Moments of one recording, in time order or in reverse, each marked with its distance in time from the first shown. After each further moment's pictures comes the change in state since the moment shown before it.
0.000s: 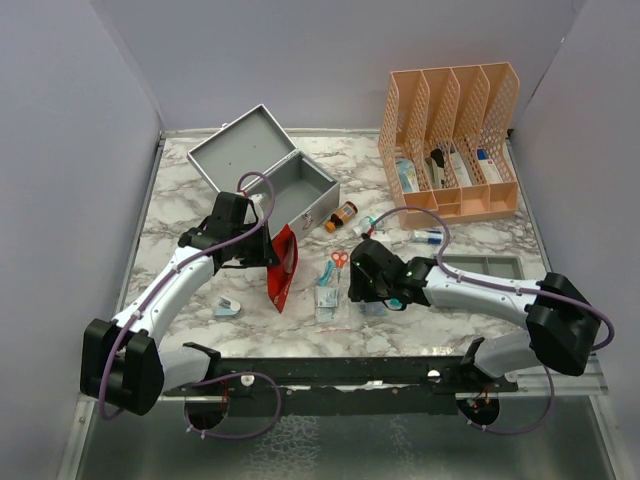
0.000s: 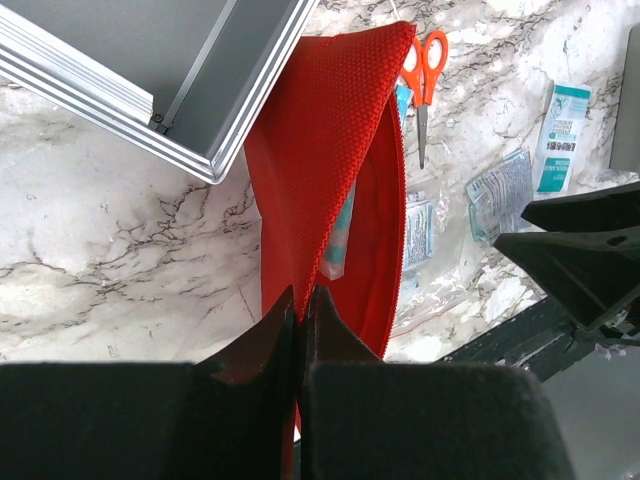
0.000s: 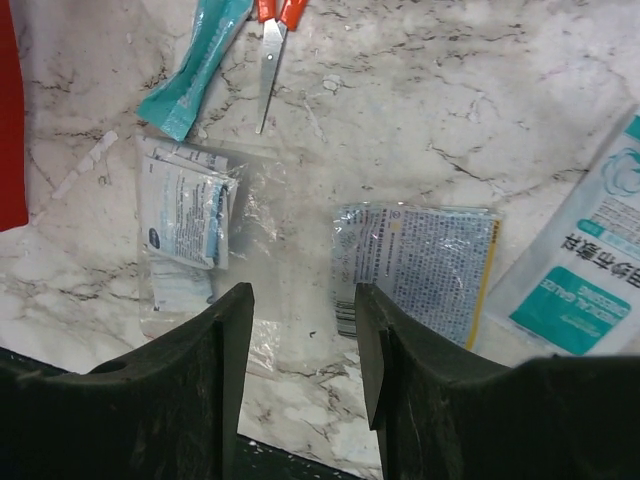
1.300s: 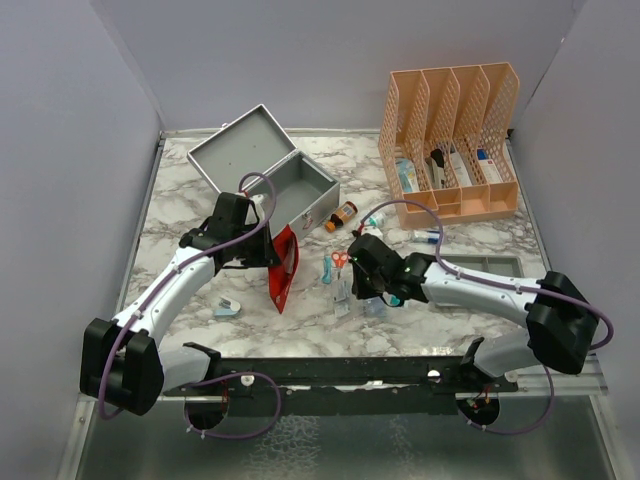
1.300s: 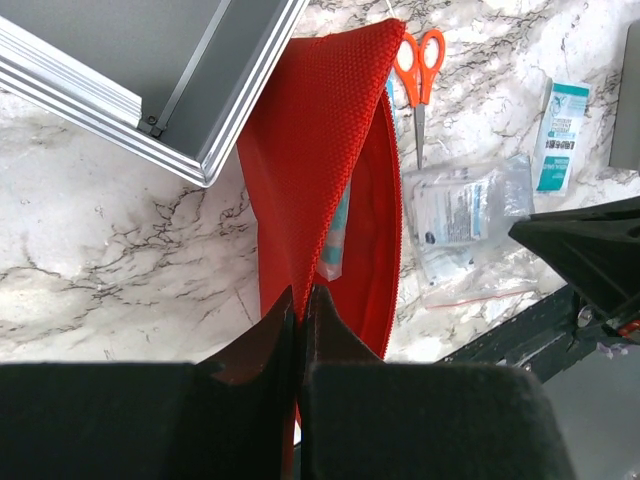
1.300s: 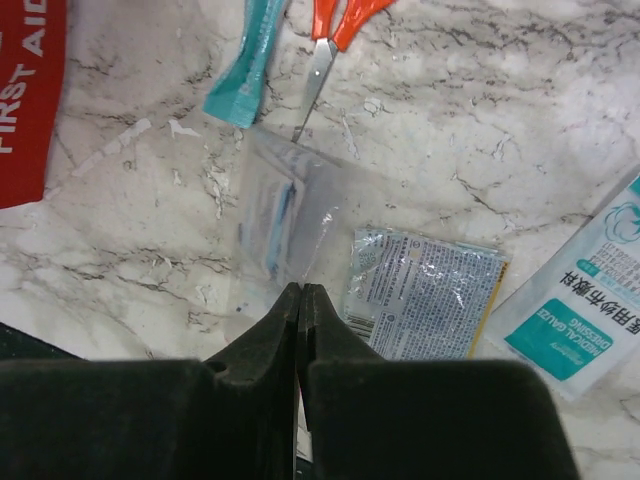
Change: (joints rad) left arm -0.006 0.000 -0.007 0.013 0.000 -0.001; right arm 0.000 0.043 0.021 0.048 -0.055 -0.111
